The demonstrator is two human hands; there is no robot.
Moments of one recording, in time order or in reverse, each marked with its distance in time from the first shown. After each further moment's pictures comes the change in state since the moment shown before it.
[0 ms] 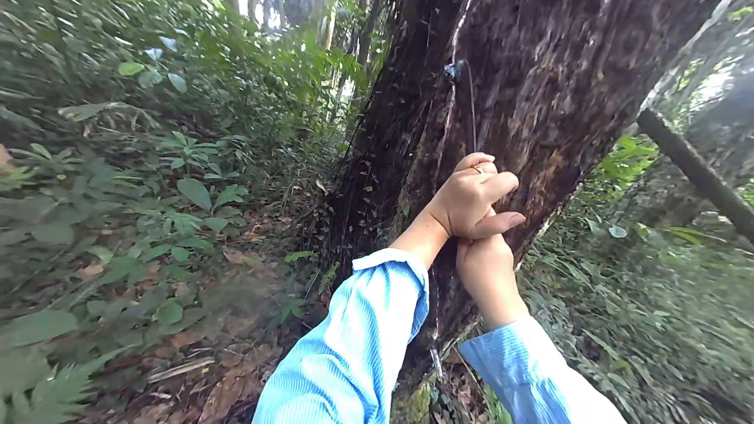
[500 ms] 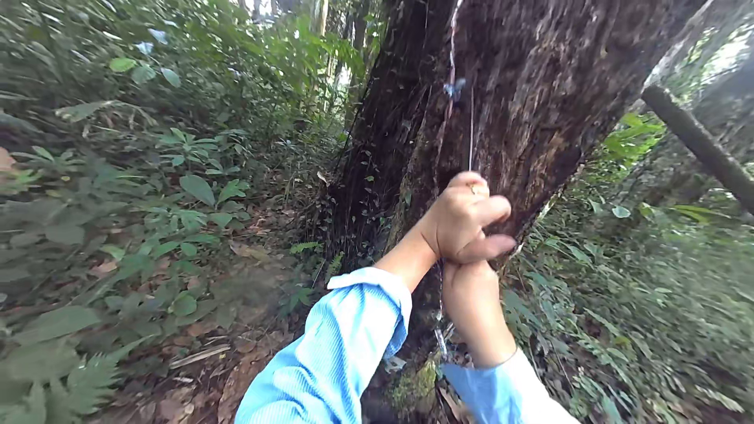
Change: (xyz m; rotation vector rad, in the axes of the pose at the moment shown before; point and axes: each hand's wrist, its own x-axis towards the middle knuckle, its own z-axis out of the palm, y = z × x) left_hand -0.026 0.045 -0.024 -0.122 -0.077 -0.056; right_hand -0.061 -0.030 -0.013 0.072 -0.137 0.137
